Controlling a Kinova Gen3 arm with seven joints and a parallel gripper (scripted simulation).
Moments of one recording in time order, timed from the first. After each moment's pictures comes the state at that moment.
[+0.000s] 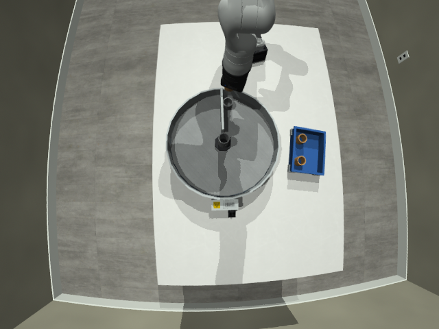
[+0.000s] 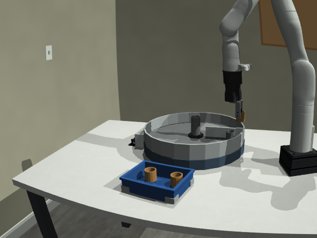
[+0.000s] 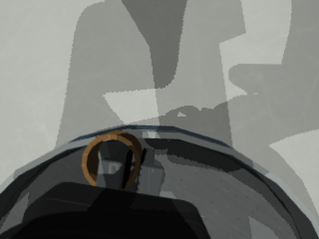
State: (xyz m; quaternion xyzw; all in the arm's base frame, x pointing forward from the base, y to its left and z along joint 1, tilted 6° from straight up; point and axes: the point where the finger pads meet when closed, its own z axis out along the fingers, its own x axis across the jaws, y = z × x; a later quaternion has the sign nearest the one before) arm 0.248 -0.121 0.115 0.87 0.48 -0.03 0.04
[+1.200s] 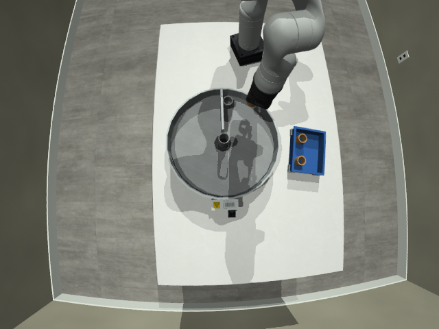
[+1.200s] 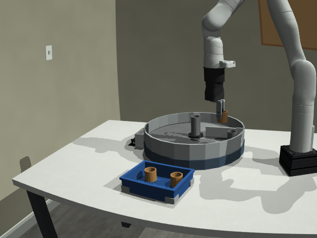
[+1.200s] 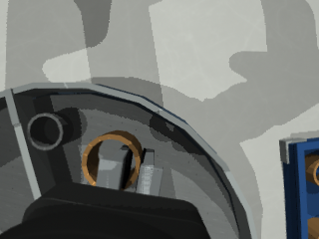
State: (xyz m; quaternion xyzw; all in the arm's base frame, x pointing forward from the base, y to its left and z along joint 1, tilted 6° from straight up) arm 0.326 -0.056 0.126 0.88 0.47 -0.01 0.05
